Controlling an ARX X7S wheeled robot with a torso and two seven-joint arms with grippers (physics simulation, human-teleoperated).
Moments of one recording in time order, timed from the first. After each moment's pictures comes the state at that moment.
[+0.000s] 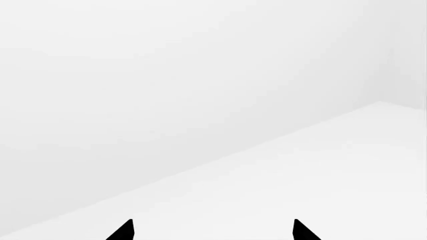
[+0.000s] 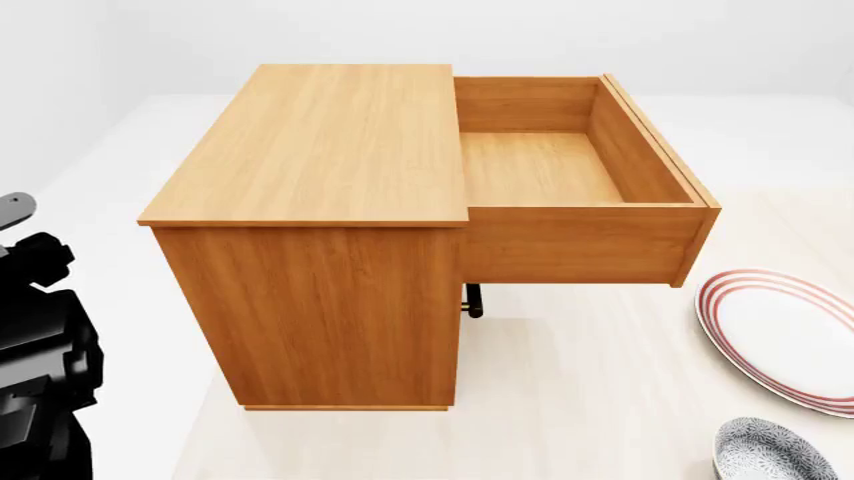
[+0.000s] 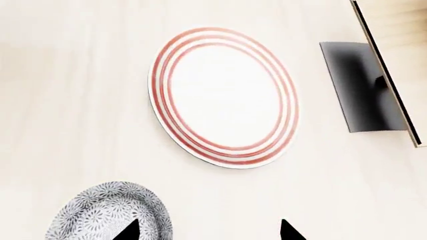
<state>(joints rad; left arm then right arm) -1.09 -0.44 -0.16 -1.31 0.00 0.07 -0.65 0.32 1.39 0.08 -0.11 1.26 1.25 0.18</state>
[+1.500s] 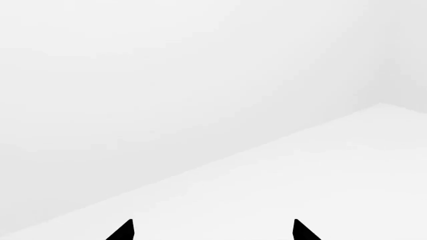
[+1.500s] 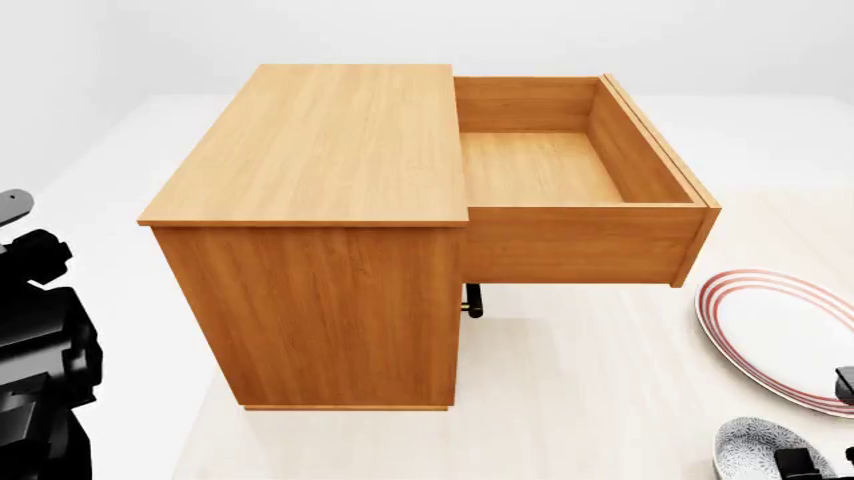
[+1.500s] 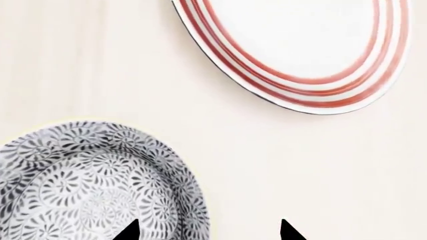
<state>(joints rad) -1.09 -0.44 -0.16 -1.31 0.00 0.07 -0.66 0.43 1.11 -0.34 0.17 0.87 1.10 0.00</state>
